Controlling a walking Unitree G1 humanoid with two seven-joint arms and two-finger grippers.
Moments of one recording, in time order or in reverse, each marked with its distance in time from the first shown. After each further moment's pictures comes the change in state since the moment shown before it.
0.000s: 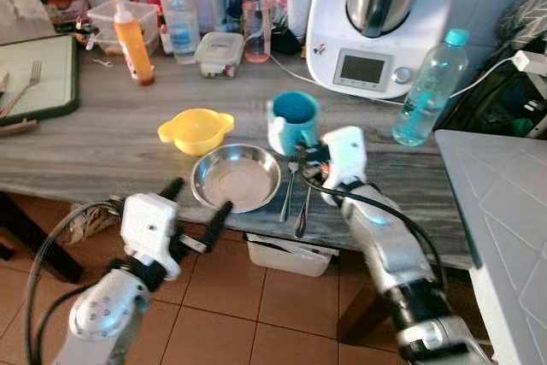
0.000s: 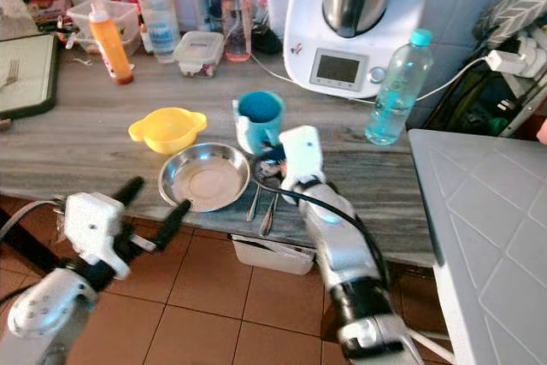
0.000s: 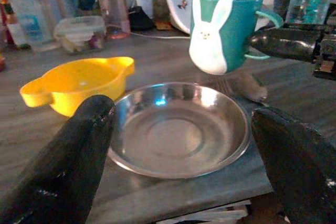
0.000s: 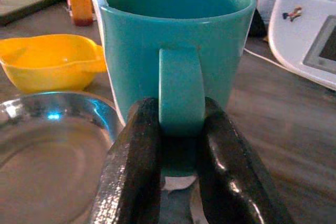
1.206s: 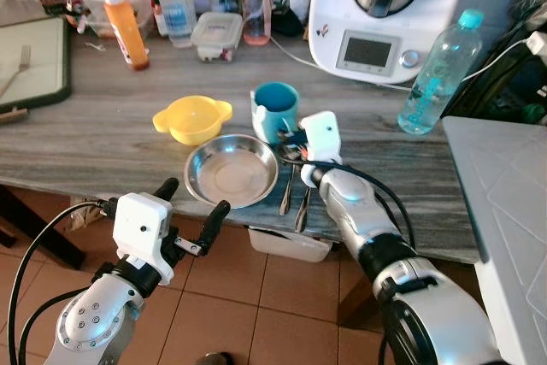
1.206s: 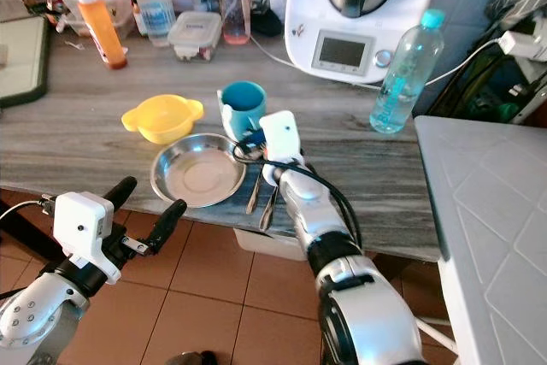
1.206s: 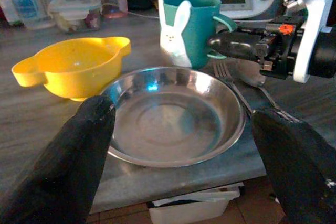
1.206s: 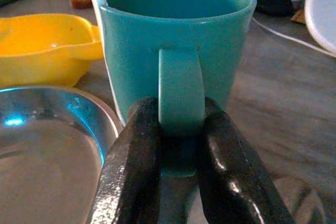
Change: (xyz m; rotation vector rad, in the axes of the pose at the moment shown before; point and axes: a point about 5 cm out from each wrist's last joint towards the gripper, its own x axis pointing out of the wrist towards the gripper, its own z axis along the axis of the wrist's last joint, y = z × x) left arm -0.010 -0.006 0.014 -0.007 0.020 0.008; right arm 0.041 0.008 0.001 -0.008 0.003 0.022
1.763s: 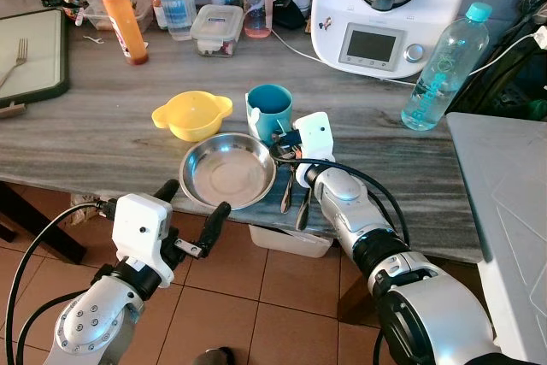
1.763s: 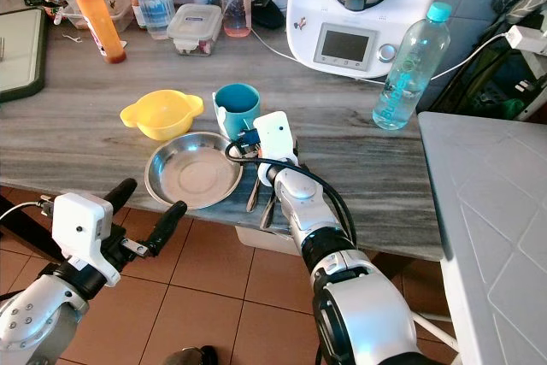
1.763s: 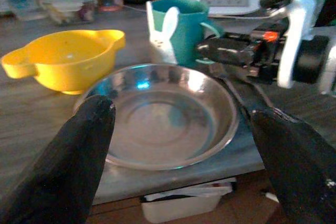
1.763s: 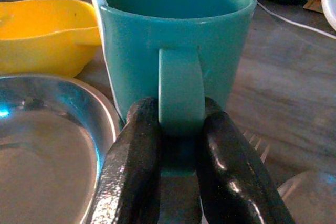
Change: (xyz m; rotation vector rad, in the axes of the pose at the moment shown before) left arm -0.002 -0.004 0.002 -0.024 0.002 -0.026; right arm 0.003 0.006 -0.003 -0.005 0.014 0.008
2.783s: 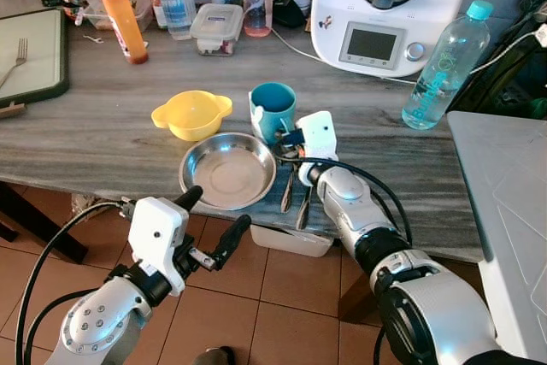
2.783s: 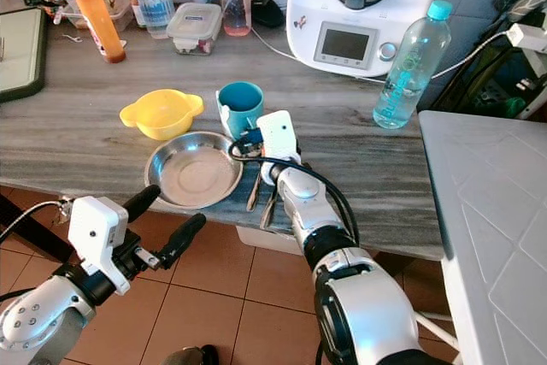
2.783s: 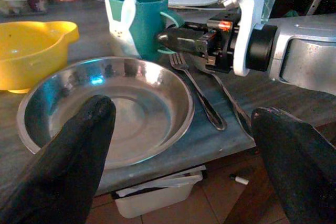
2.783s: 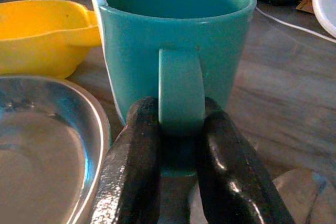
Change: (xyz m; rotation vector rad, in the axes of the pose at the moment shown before) left arm 0.001 -0.012 0.000 -0.022 0.028 -0.131; right arm -0.001 -0.005 0.000 -0.002 -0.009 -0.012
